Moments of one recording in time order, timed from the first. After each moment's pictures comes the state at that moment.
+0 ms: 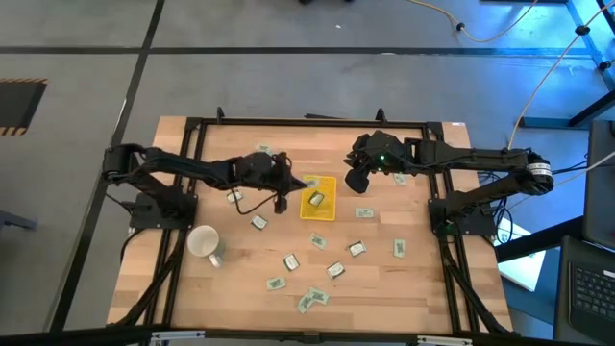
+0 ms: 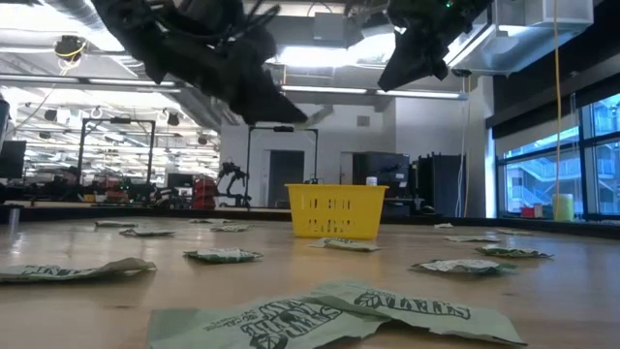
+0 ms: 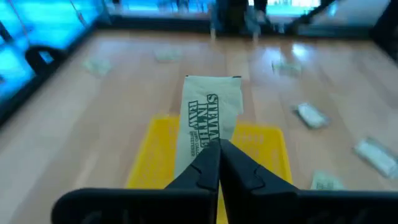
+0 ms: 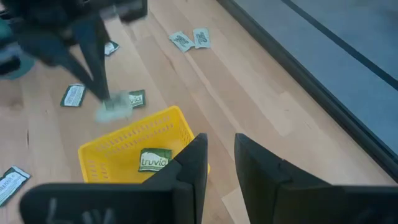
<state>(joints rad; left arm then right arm) 0.17 1.47 0.70 0.34 0.08 0.02 -0.15 1.28 1.09 -0.52 0.27 0.26</state>
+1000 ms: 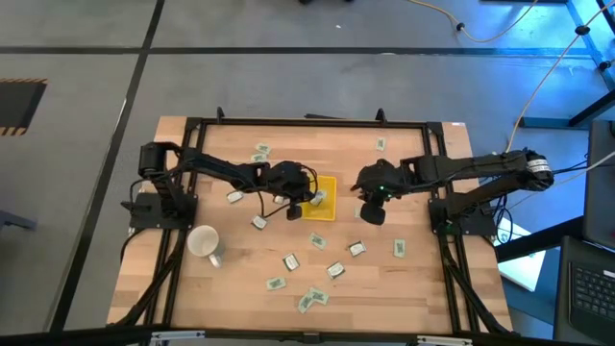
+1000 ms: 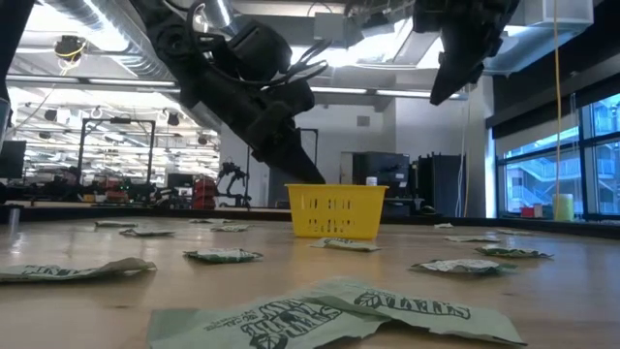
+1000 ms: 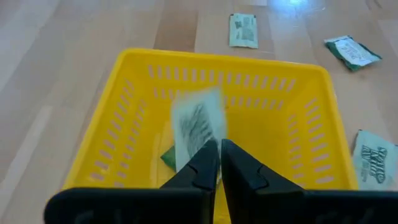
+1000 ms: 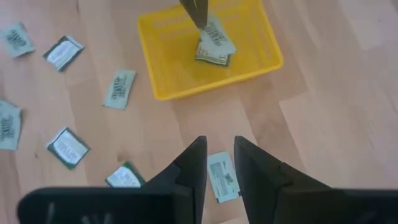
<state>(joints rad) 0.16 1.75 0.87 0.21 0.07 0.04 0.05 1.29 1.09 -0.83 0.15 0.35</state>
